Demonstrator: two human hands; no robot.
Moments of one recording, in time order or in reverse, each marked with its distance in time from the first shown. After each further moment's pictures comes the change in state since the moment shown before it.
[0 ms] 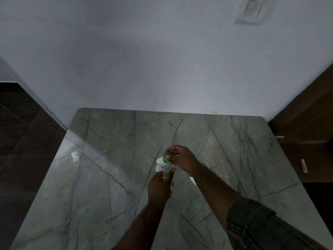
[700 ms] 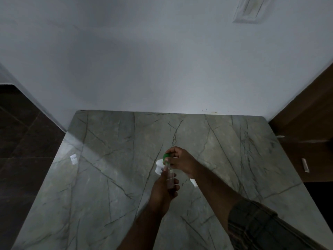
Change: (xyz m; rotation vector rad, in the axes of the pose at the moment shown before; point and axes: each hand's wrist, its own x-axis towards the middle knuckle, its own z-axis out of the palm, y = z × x) left_hand 0.002 0.001 0.003 -0.649 -0.366 -0.347; right_hand 0.001 -0.001 -0.002 0.209 -0.122 0.091
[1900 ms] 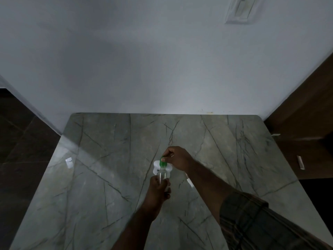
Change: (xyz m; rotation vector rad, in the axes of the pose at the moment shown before) left_hand 0.003 -0.004 -0.017 0.196 -0.061 0.181; right_hand 0.017 -0.007 -0.008 -0.560 0.097 -0.141
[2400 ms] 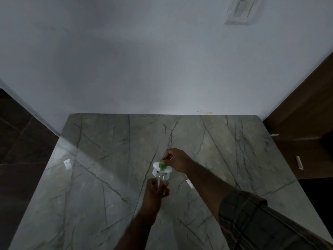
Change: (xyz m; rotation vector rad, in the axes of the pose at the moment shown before) left_hand 0.008 -0.014 -0.005 0.122 0.177 0.079; right_hand 0.002 0.003 0.001 -0.113 -0.034 -0.041
